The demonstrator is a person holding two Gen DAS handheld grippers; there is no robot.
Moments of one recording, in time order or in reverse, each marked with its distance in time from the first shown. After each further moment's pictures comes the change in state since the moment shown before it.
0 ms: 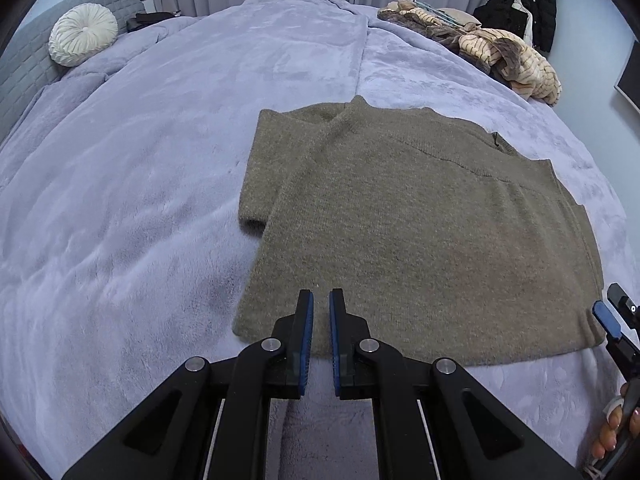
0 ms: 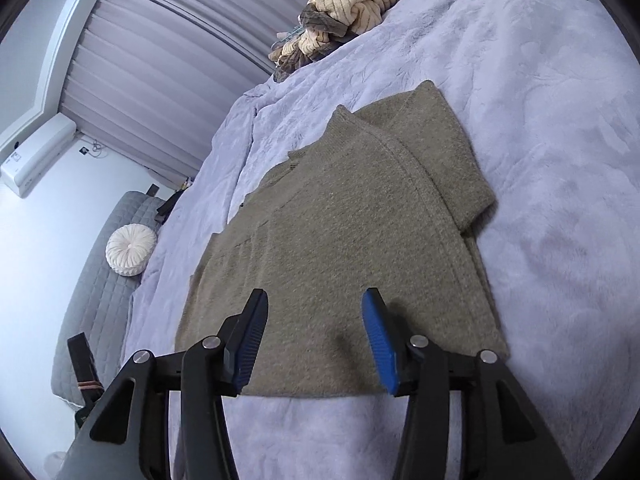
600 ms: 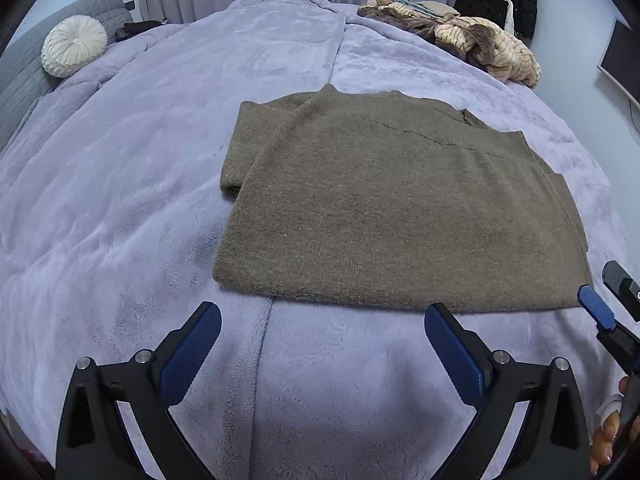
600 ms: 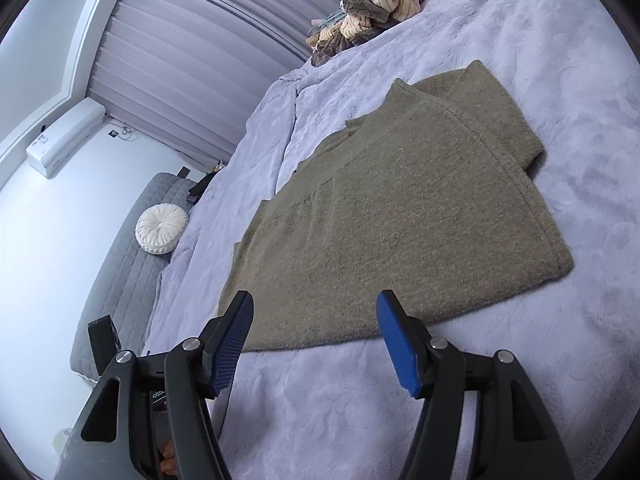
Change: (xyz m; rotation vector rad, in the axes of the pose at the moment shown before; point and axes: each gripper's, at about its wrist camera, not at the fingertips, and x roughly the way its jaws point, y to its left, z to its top) left arm -0.021 -0.023 -0.030 0.077 -0.011 0.018; right arm -0.008 0.038 -0.039 -0.040 0.050 0.101
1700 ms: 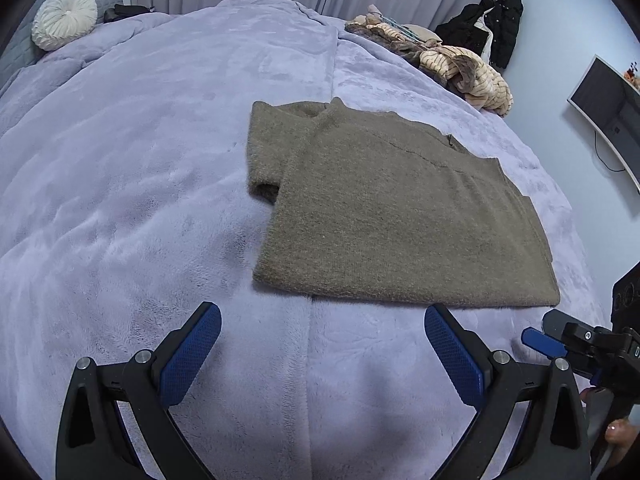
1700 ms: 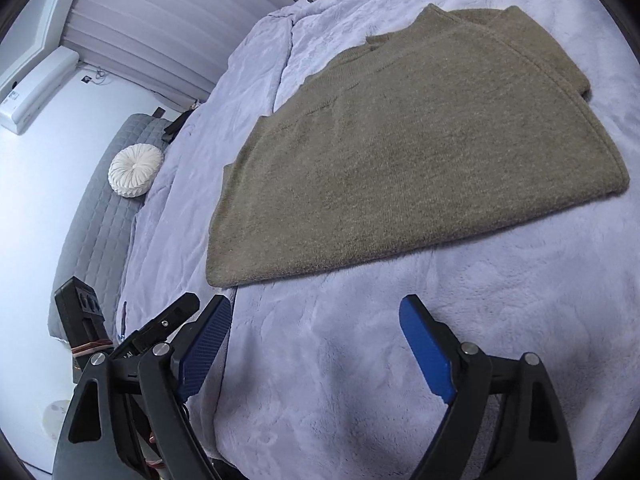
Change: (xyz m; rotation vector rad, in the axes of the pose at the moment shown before) left arm -0.008 0.072 -0.012 -0.074 -0.041 -0.225; right arm 0.050 0.053 -0.040 -0.024 0.226 -0.125
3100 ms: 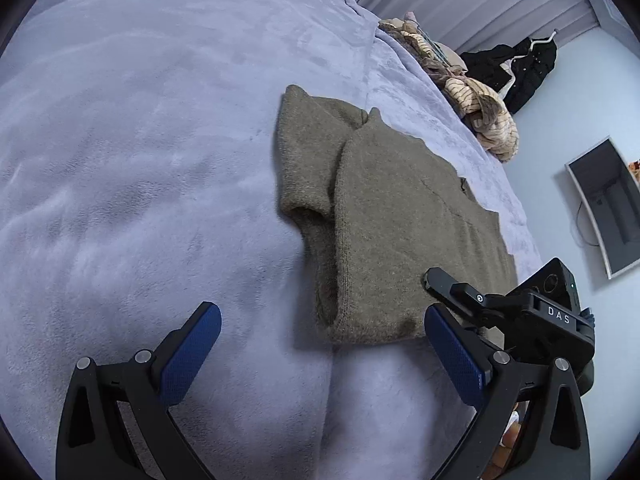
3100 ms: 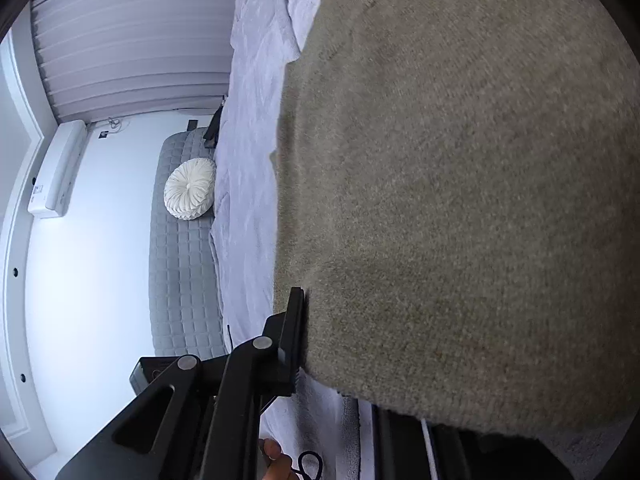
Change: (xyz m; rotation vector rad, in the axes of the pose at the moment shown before) left arm 0.042 0.058 0.040 -0.259 0.076 -0.218; right arm 0.157 0.041 0.051 0.306 0.172 0.387
